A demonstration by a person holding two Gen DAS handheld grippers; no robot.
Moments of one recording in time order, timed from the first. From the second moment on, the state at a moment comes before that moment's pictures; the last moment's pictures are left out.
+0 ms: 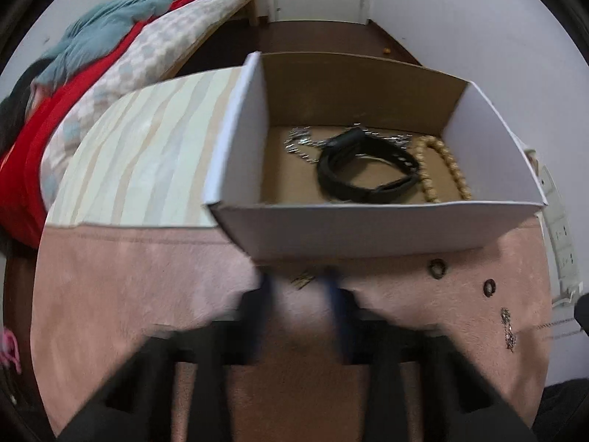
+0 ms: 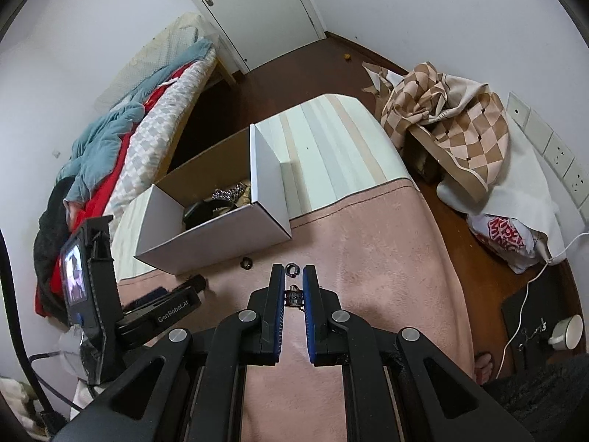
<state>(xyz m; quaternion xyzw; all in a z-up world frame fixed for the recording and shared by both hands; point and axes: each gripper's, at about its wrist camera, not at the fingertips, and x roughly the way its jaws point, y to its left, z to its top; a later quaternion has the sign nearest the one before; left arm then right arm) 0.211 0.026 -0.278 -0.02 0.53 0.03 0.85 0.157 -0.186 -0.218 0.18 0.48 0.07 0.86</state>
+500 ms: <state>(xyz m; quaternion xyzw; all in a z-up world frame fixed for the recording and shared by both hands) 0.176 0.048 -0.219 -0.07 0.52 -0.01 0.85 0.156 -0.178 -0.156 0.19 0.45 0.12 0.87</state>
